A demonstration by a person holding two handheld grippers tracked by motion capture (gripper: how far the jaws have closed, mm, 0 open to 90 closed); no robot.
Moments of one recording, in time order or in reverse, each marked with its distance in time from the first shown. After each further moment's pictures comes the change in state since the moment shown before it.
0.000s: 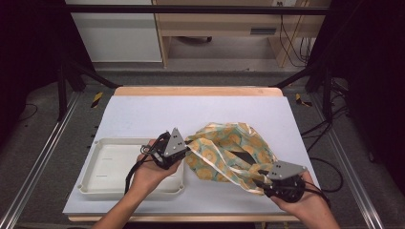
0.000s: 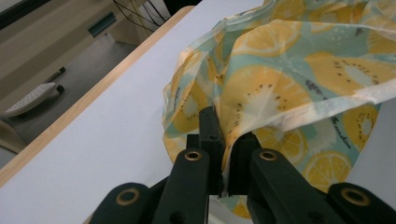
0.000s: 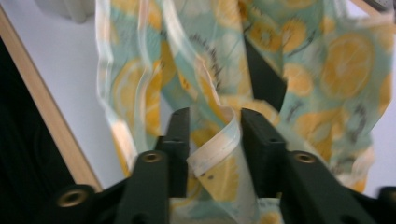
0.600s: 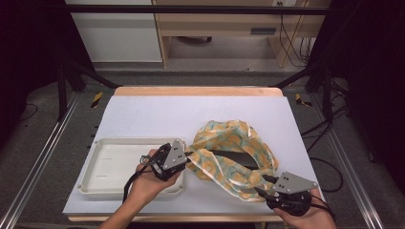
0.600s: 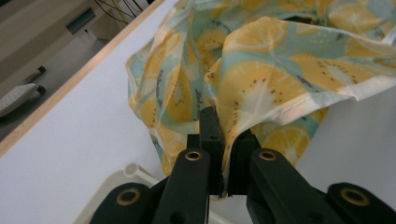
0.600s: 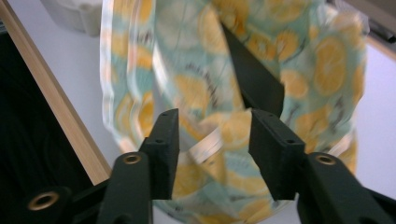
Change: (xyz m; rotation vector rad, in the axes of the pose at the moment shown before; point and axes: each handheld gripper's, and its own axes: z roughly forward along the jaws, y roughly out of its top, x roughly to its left) left arm -0.024 -0.019 -0.007 0.031 -0.072 0.038; right arm 0.016 -0.009 -0.019 -0.098 -0.035 0.008
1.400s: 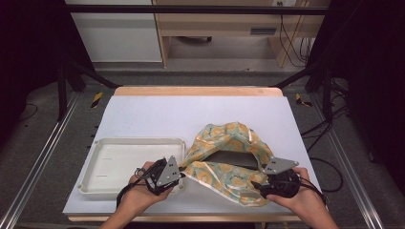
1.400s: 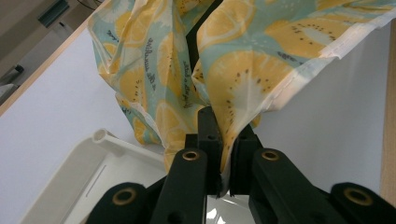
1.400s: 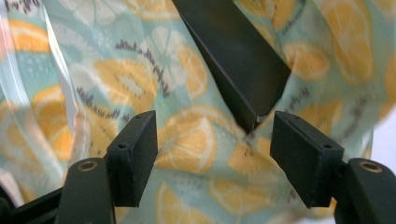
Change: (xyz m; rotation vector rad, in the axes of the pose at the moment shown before) left arm -0.017 -0.028 -0.009 0.044 -0.062 0.066; right arm -0.030 -0.006 0.047 0.161 0.012 0.010
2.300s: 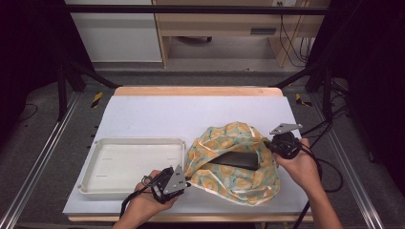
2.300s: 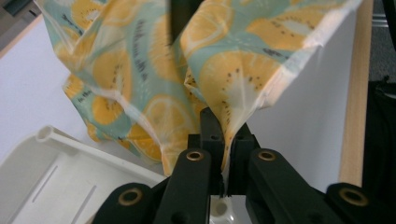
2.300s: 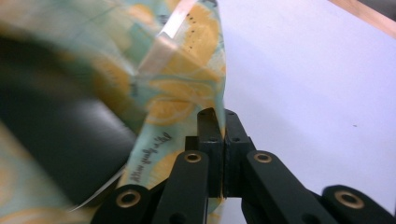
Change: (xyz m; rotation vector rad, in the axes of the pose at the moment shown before) left arm -0.024 -0.003 0.011 0.032 -0.070 -0.005; right arm -0.093 0.031 0.033 0.049 -0.157 0.215
